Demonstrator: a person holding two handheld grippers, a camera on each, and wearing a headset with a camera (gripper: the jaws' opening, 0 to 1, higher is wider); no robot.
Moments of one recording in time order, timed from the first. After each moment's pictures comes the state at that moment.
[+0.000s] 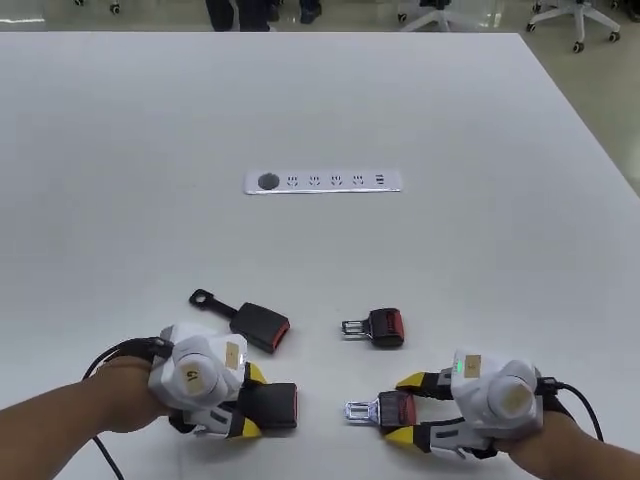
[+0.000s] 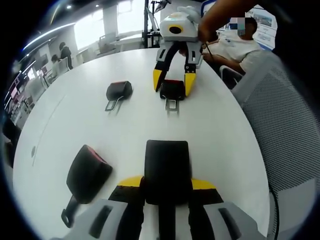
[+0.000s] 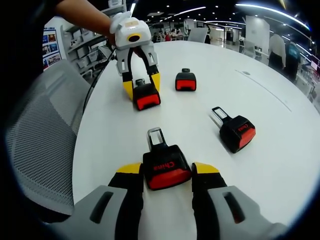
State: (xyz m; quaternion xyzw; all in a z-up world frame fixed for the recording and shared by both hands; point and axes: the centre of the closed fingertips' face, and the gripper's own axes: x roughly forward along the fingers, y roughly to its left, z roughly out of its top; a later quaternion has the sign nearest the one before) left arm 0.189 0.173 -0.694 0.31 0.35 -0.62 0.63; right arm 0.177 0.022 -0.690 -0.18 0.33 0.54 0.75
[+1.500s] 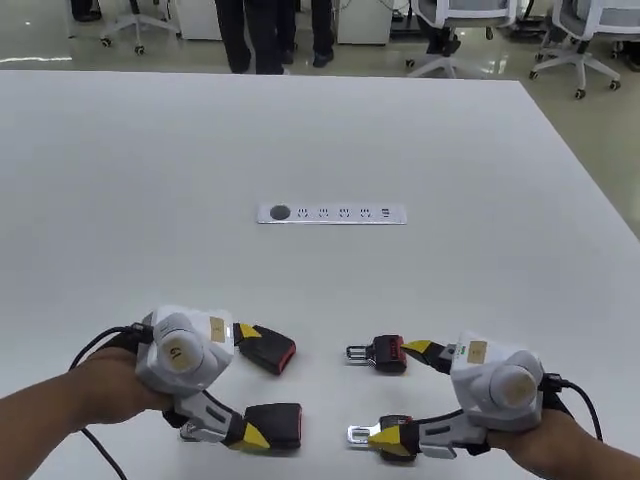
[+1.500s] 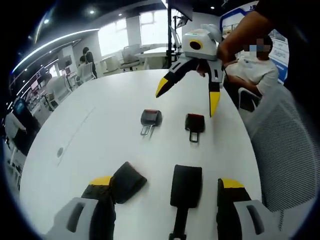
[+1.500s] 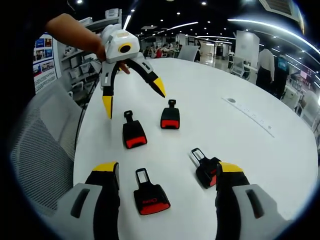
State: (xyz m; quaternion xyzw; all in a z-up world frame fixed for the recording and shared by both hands) left arm 0.217 0.173 -0.621 0.27 0.30 -0.57 0.72; right arm 0.215 0.040 -0.620 -0.16 0.27 0.51 0.80
